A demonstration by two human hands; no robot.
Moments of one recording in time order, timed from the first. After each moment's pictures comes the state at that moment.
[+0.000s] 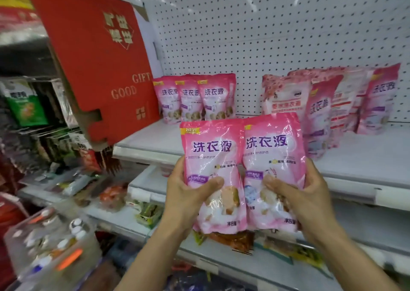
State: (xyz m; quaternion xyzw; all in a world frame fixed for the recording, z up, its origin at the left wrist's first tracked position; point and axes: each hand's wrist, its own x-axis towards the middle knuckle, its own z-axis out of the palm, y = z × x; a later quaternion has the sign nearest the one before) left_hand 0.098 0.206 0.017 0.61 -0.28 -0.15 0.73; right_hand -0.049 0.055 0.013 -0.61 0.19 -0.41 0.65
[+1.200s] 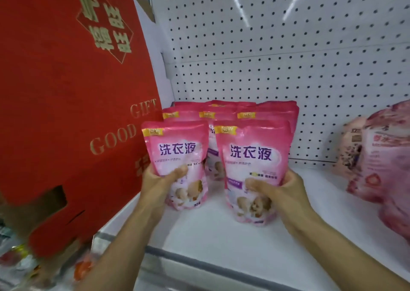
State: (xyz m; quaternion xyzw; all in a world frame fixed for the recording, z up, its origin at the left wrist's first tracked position) left_hand 0.505 0.104 0.029 0.58 -0.24 -0.12 0.77; right_hand 0.303 -0.046 0.037 -0.62 0.23 -0.40 0.63
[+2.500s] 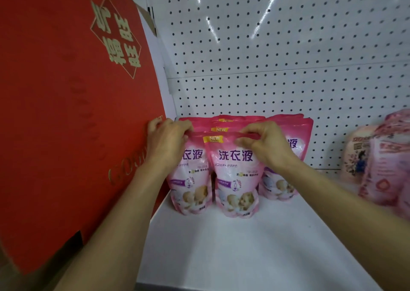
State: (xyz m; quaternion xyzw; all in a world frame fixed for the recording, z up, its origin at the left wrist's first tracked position) left_hand 0.587 0.076 0.144 0.77 -0.50 0.30 0.25; right_hand 0.403 -0.058 0.130 -0.82 0.23 -0.42 0.30
